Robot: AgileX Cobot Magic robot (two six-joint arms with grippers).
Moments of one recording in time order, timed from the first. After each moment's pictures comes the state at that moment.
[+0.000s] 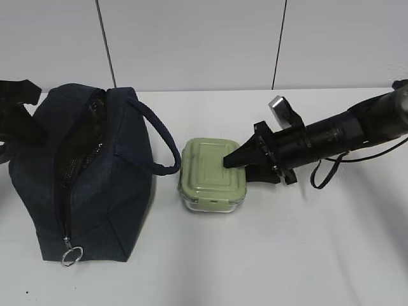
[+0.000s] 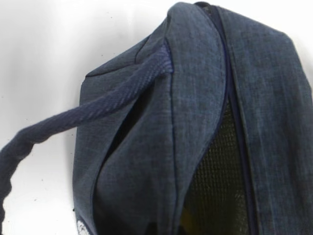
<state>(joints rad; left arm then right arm) -0.03 1.45 -1.04 -0.51 0.89 0.33 0.03 2.26 -1.34 1.39 1.11 -0.94</state>
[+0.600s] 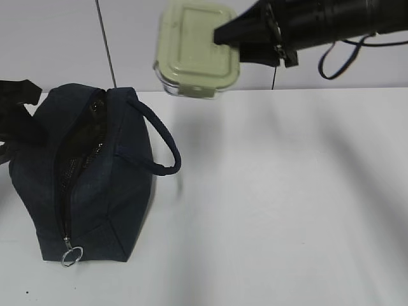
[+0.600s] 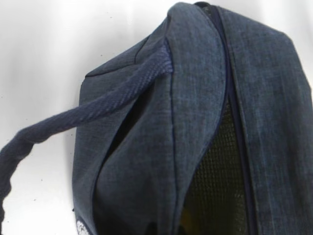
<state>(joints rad) -0.03 1.45 -1.04 -0.51 0.89 0.33 0.10 1.95 -1.59 1.38 1.15 -0.82</state>
